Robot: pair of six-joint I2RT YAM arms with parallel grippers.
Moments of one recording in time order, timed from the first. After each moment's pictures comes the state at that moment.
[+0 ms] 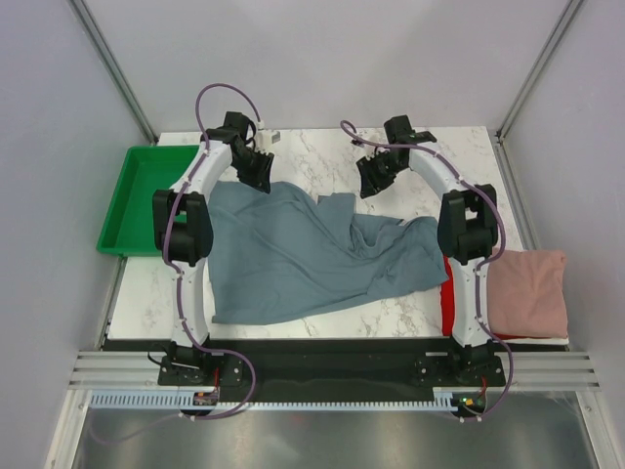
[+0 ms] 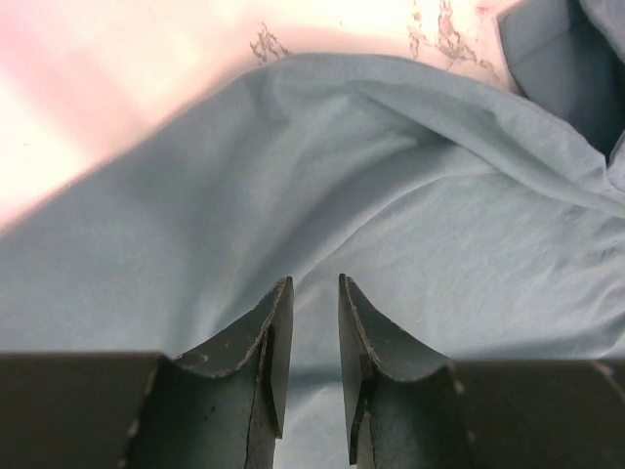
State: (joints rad) left arm -0.16 2.25 2.02 -0.92 0.38 0.29; right arm 0.24 2.26 1.99 -0.85 -0.50 -0.39
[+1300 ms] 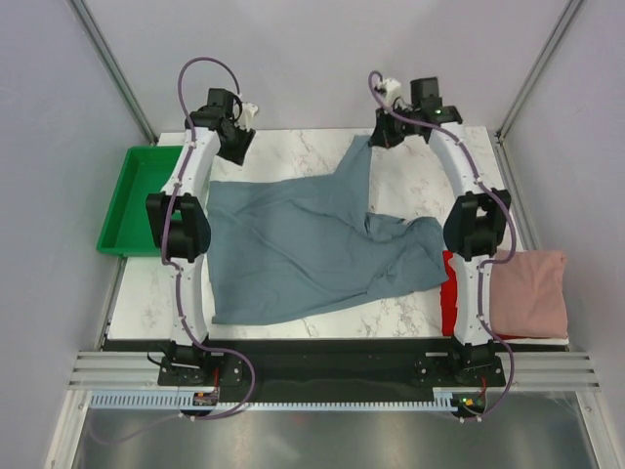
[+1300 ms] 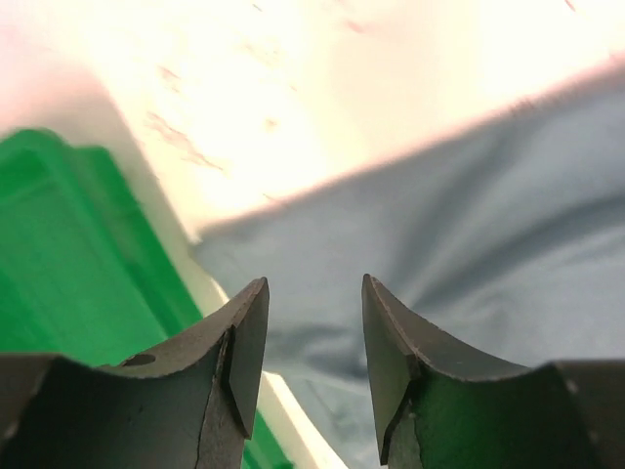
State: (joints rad) left arm -0.12 2.27 2.23 -0.97 0.03 0.35; right arm 0.16 2.38 2.31 -0.76 -0.64 -0.24
